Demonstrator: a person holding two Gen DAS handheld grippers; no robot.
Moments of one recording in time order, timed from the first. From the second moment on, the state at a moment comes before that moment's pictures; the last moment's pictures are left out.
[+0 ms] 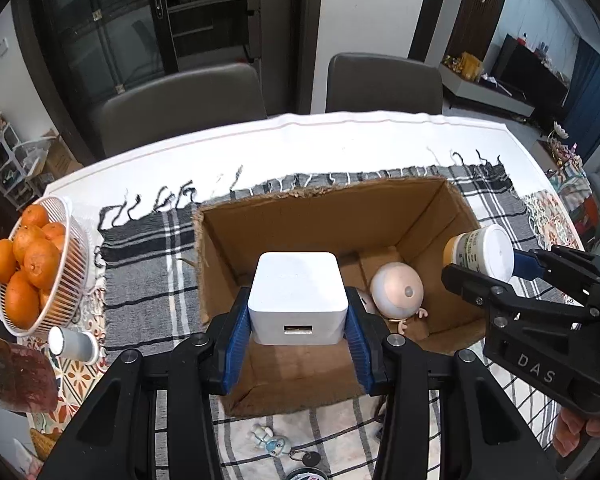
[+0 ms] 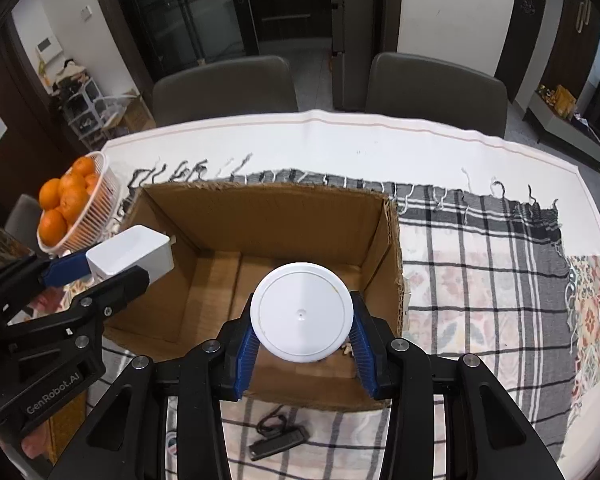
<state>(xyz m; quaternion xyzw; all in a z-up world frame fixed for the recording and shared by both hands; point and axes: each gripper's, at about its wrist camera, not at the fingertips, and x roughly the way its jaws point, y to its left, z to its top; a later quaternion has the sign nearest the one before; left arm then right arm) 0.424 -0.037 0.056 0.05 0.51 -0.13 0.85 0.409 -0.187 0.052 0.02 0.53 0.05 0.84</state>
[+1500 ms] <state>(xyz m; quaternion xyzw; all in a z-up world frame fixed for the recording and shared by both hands) 0.365 -0.030 0.069 0.06 0.50 -0.10 0.86 0.368 -0.179 0.061 -0.01 0.52 0.06 0.85</state>
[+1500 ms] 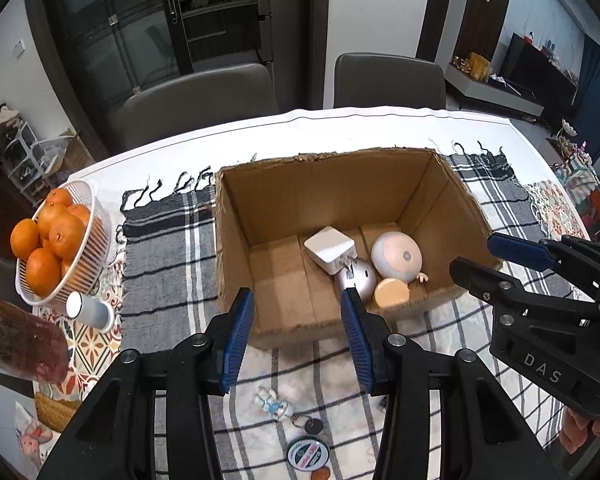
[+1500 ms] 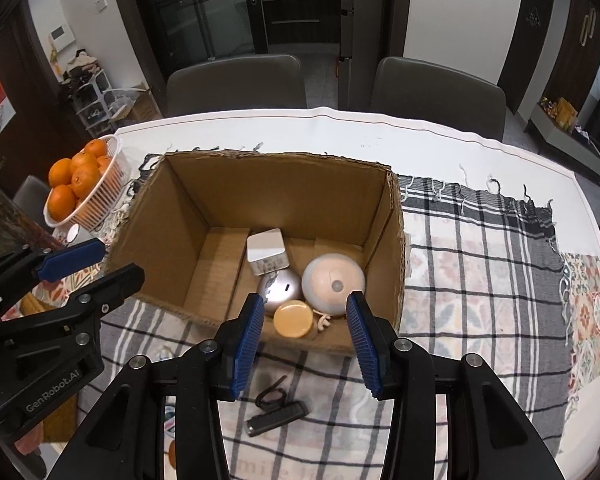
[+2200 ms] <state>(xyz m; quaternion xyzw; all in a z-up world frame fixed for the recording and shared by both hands) 0.303 -0.014 0.064 0.07 0.51 -0.08 0.85 0.312 -0.160 0.062 -0.03 0.53 0.09 0.84</state>
